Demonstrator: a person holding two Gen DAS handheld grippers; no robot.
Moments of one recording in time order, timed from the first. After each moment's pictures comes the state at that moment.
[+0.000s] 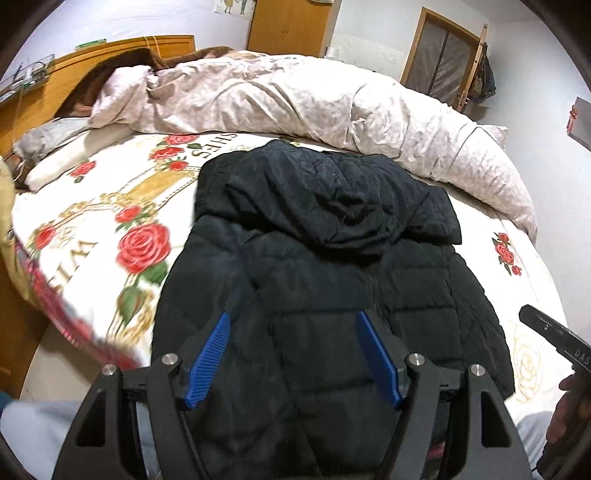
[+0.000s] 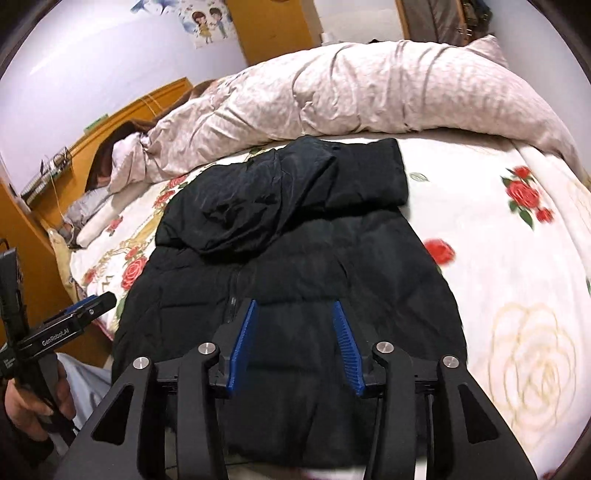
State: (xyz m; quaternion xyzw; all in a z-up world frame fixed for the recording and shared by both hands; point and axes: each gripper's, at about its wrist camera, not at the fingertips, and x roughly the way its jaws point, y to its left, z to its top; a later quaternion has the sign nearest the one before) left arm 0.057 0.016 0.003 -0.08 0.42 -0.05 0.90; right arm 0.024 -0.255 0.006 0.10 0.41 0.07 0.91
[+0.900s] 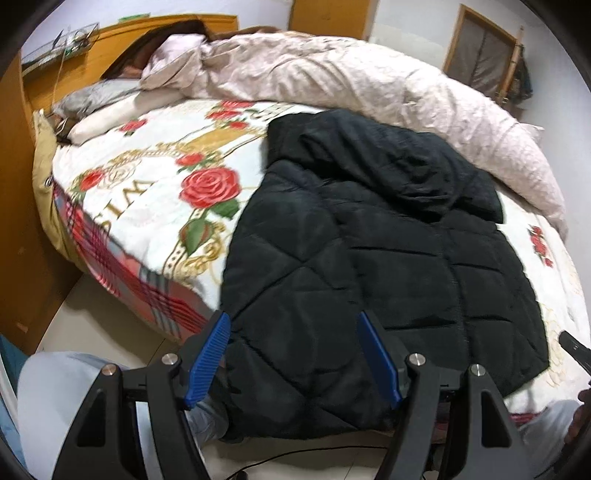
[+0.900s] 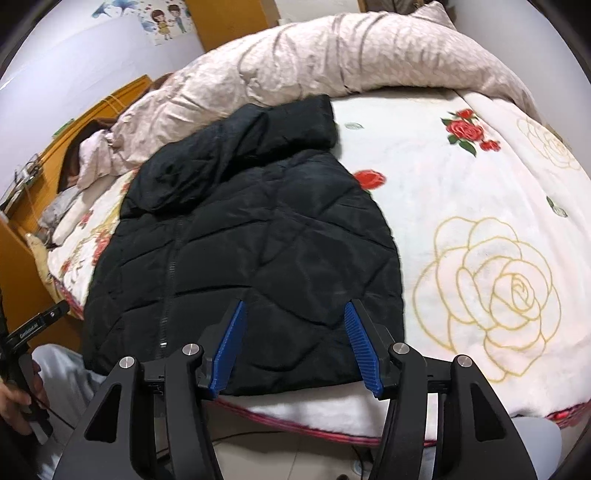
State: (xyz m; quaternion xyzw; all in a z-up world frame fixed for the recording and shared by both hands) left arm 0.023 0.065 -0.049 -0.09 0.45 0.03 0.89; right arm -0.014 -0.320 -0.043 0.12 0.45 0.00 0.88
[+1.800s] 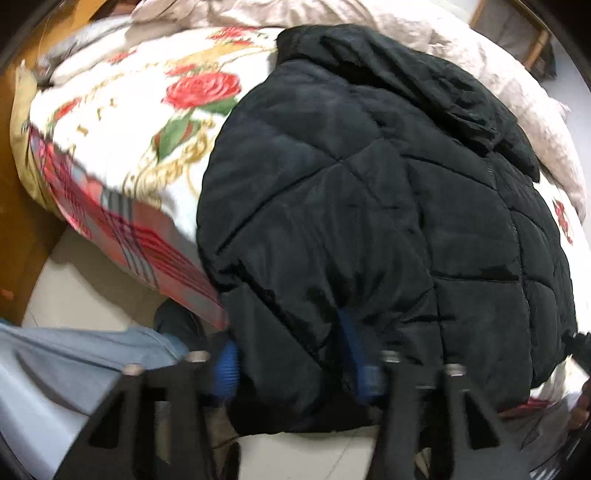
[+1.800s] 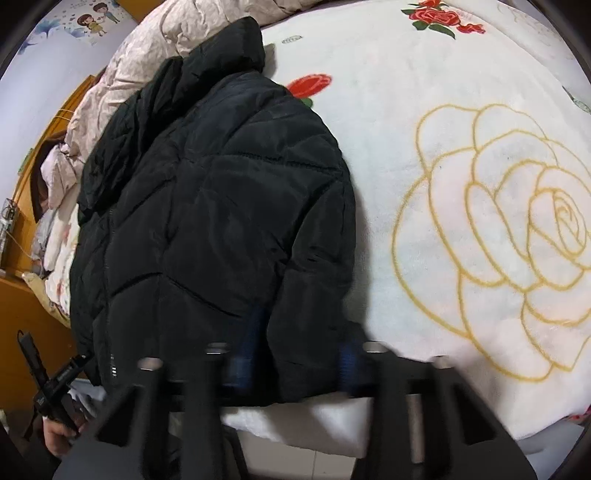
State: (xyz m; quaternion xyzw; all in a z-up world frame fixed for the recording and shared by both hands) left arm 0.036 0.056 -0.124 -0.09 0.55 0.02 0.83; right arm 0.016 -0.365 -0.105 0.22 0.54 -0.01 0.81
